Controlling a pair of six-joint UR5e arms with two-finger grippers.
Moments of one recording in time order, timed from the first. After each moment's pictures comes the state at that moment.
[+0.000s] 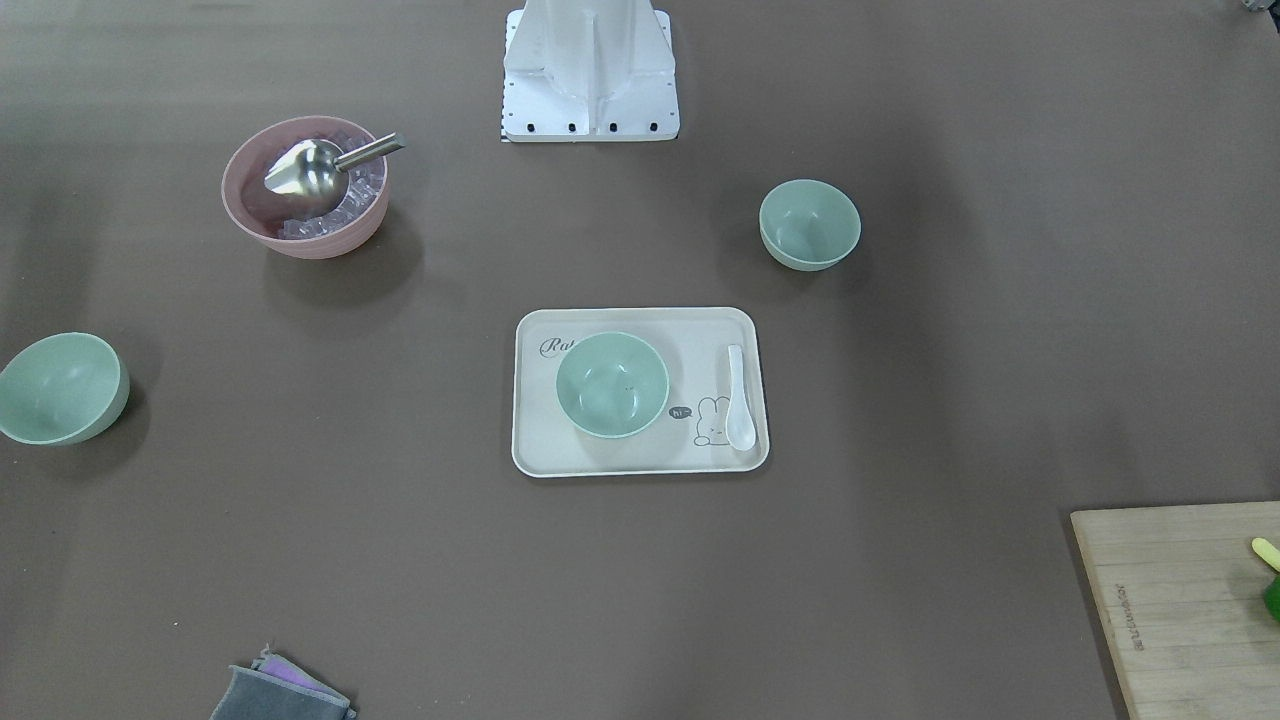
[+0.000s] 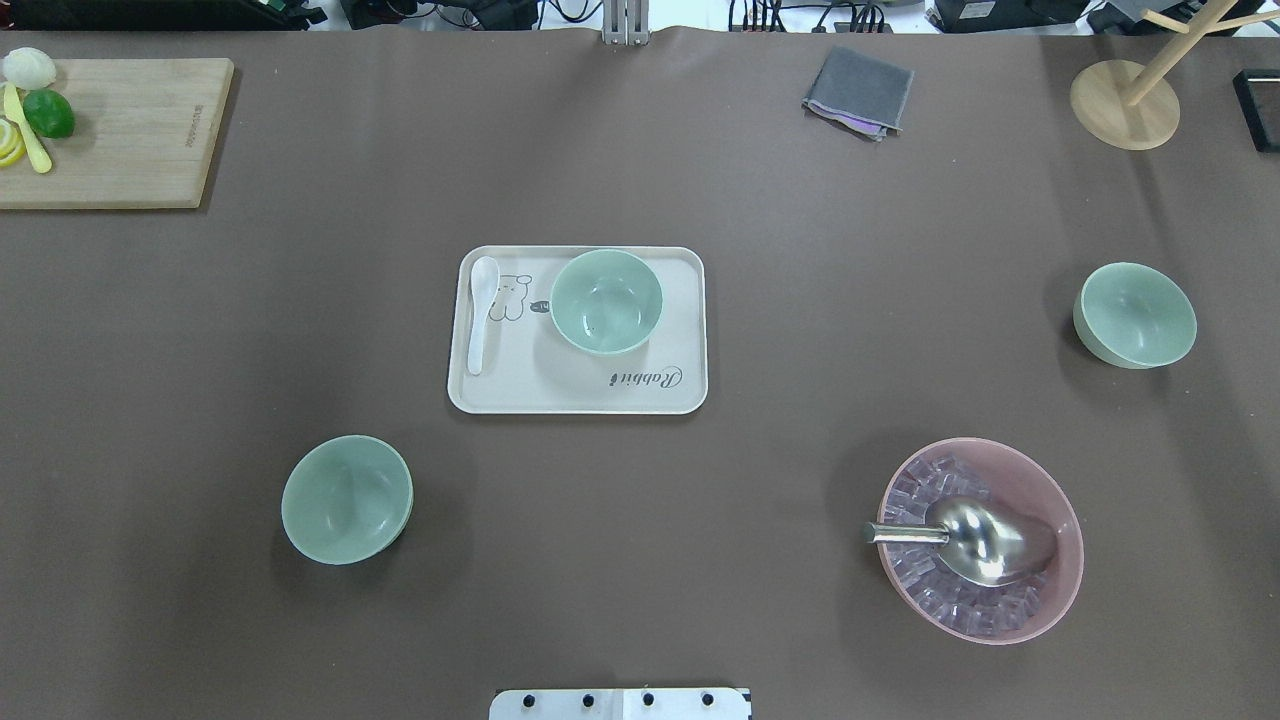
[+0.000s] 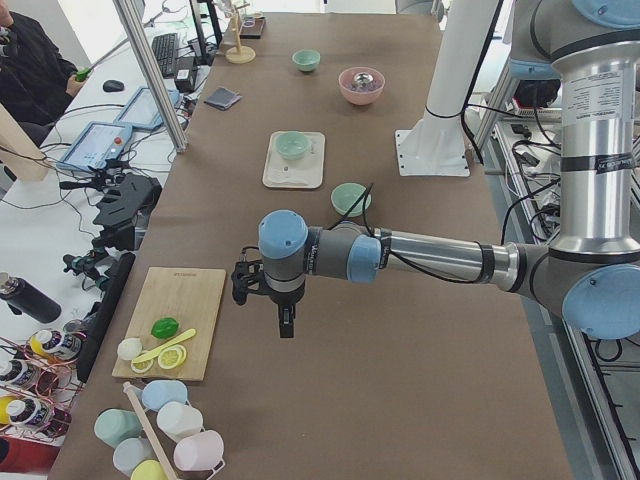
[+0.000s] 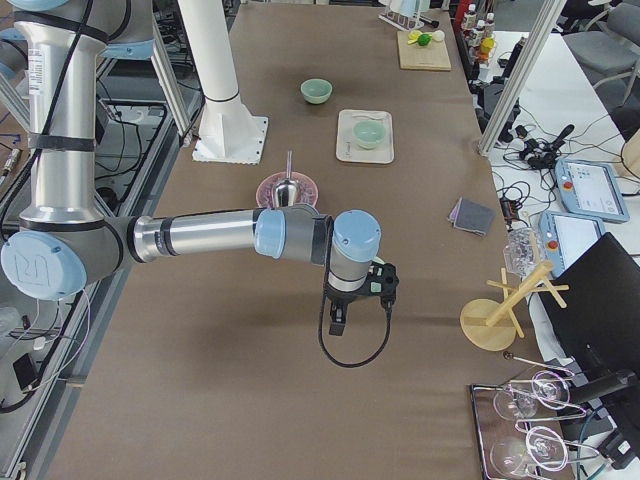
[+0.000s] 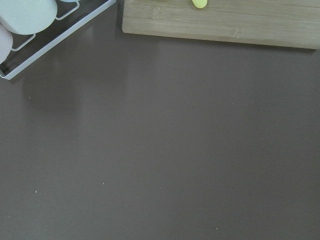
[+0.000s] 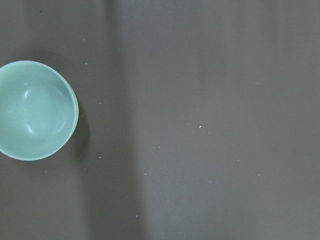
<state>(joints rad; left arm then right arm) -1.54 -1.47 -1.78 -1.59 -2.36 -0.19 1.60 -1.66 1.80 -1.83 2.36 -0.06</state>
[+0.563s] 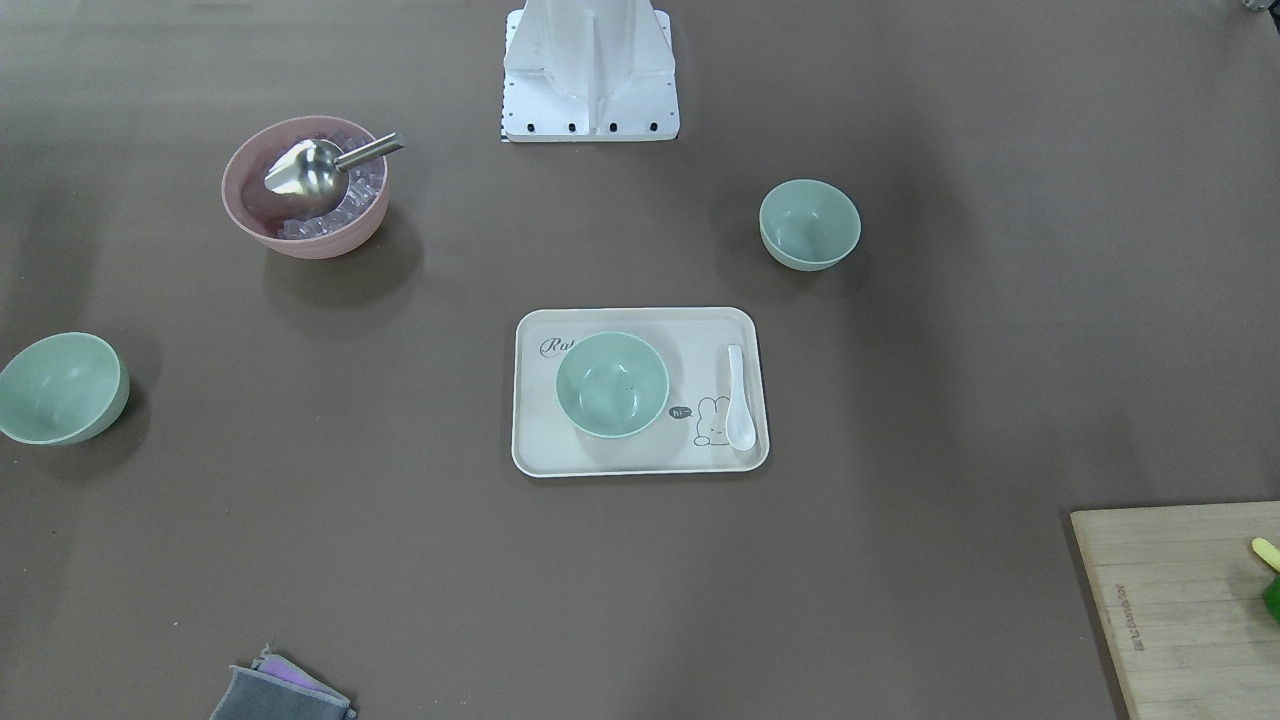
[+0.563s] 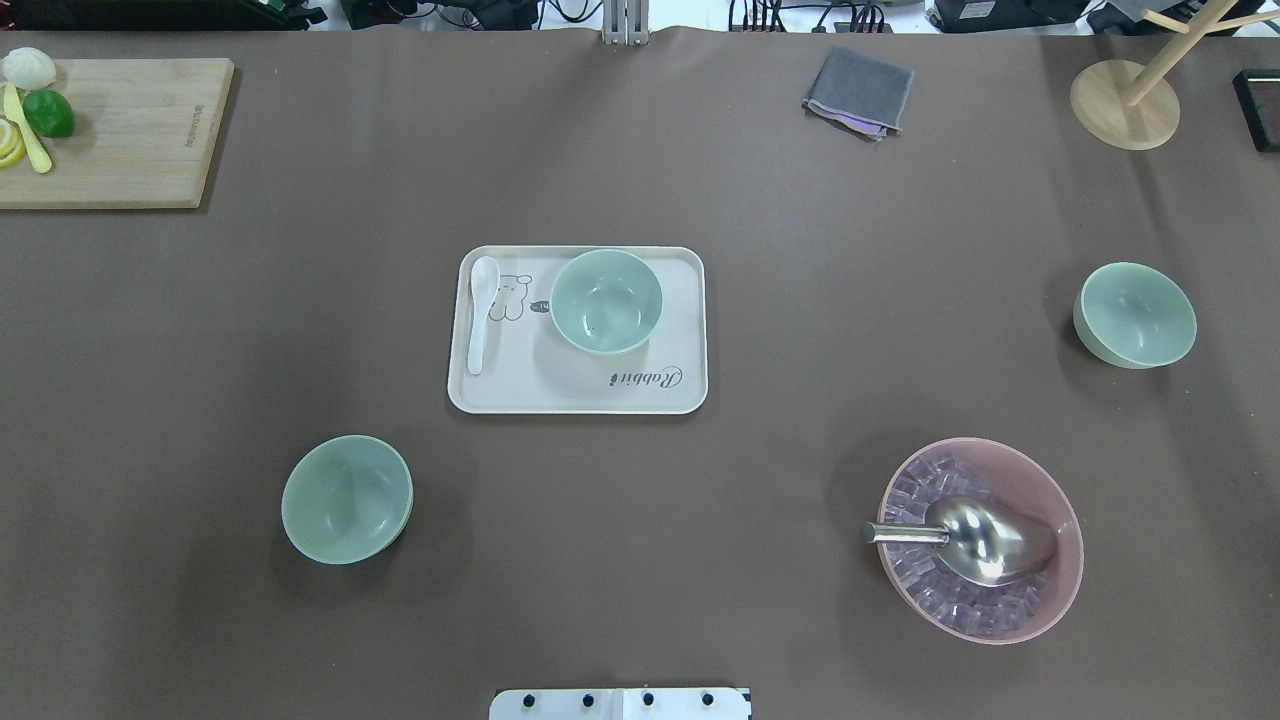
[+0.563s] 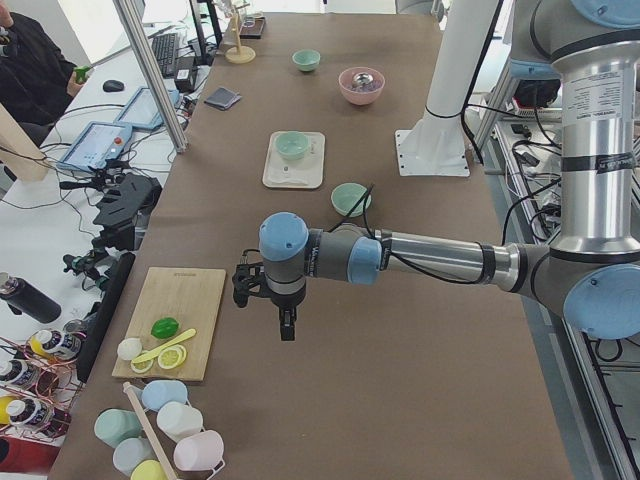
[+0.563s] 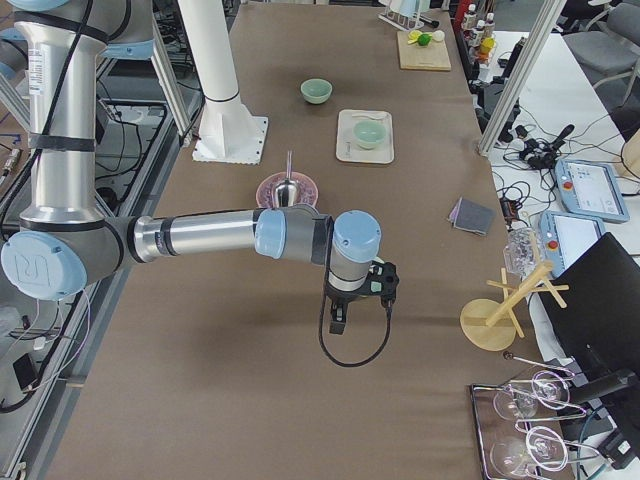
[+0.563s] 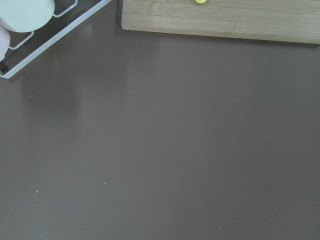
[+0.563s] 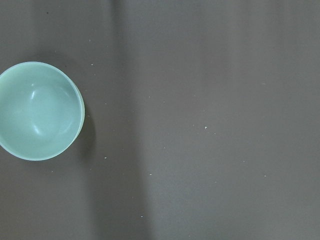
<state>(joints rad) -1.54 -1.47 -1.77 -1.59 -2.35 -0.19 1.60 -1.65 1.80 -1.83 2.38 -0.06</state>
